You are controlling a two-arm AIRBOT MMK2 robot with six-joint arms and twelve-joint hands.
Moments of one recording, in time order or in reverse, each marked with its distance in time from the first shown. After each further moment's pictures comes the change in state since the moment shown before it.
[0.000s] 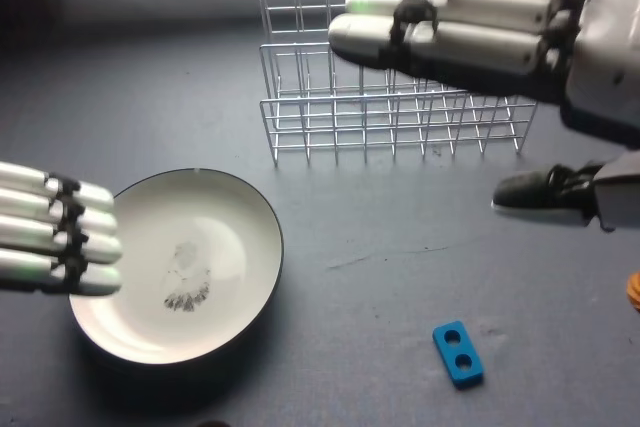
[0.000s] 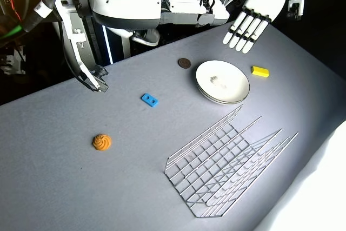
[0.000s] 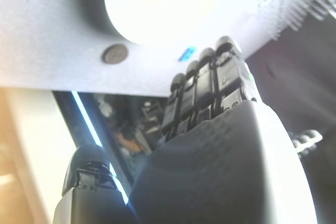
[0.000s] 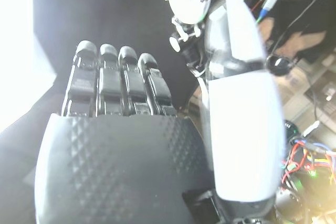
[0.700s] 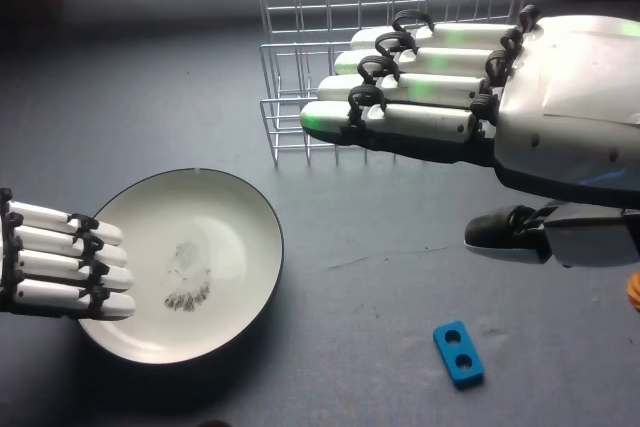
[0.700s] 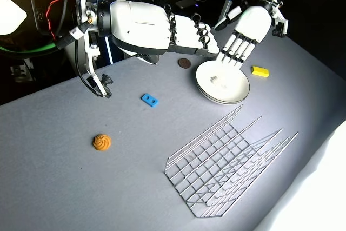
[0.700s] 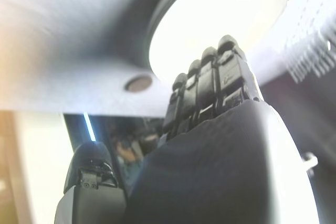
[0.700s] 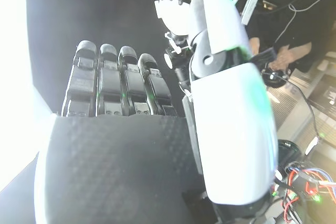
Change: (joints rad) left arm 0.208 -0.119 0.048 -0.143 0.117 0.104; right arm -0.028 -0.071 -0.002 0.009 -0.126 -0.005
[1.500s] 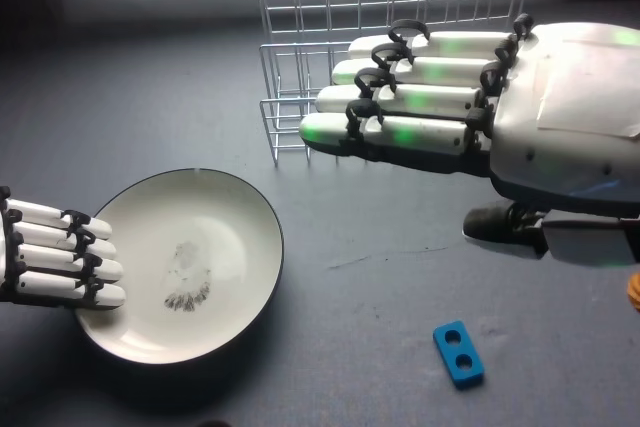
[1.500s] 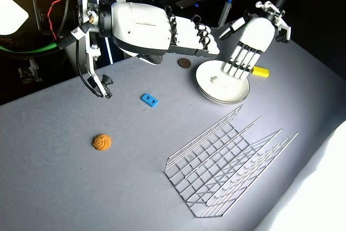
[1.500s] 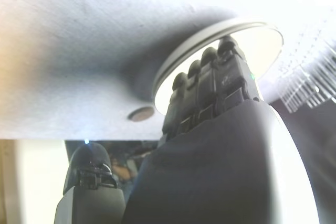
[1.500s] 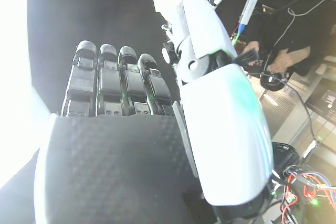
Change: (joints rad) left arm 0.036 -0.069 0.079 -0.022 0.049 0.002; right arm -0.010 -0.015 0.000 0.004 -0.028 -0.049
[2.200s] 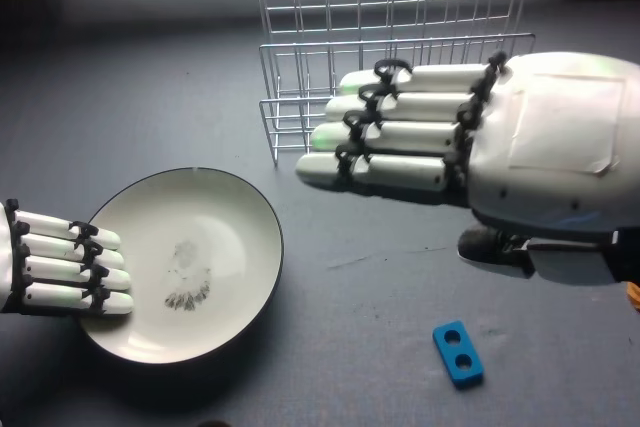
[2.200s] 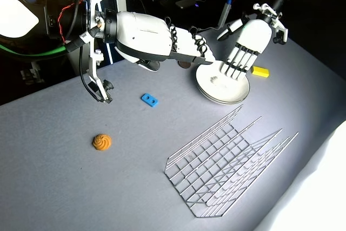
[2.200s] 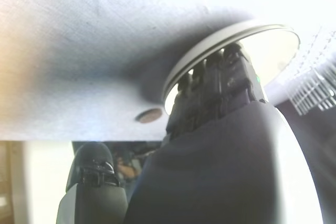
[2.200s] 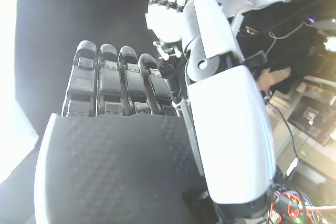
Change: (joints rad) left arm 0.032 -0.022 0.008 -0.004 0.002 0.013; right arm -0.012 -0.038 0.000 0.016 -0.059 -0.097
